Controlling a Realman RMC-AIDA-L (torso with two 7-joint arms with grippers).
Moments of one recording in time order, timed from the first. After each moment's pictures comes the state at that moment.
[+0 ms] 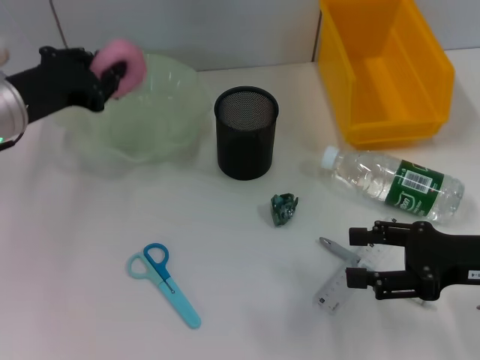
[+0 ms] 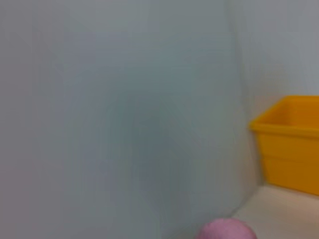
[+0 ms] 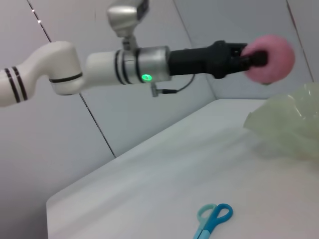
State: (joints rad) left arm -0.45 -2.07 1.24 0.98 1.66 0.76 -1.40; right arm 0.41 2.06 -0.43 -0.61 -2.21 -1.86 1.31
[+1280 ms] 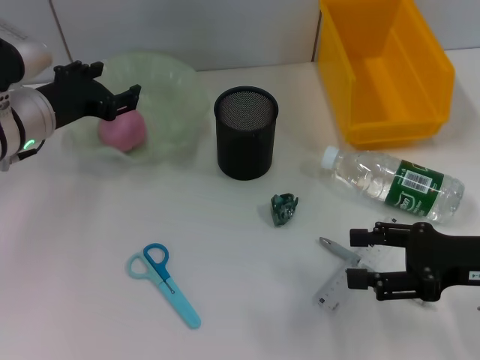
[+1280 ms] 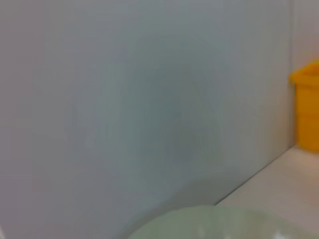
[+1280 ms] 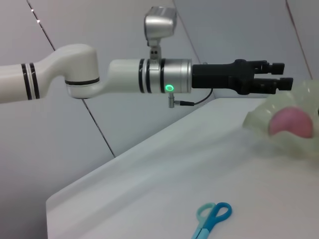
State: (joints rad) left arm -0.60 -2.07 1.27 0.71 1.64 0.56 -1.39; right arm 0.41 2.06 -0.43 -0.61 -2.22 -1.86 1.31
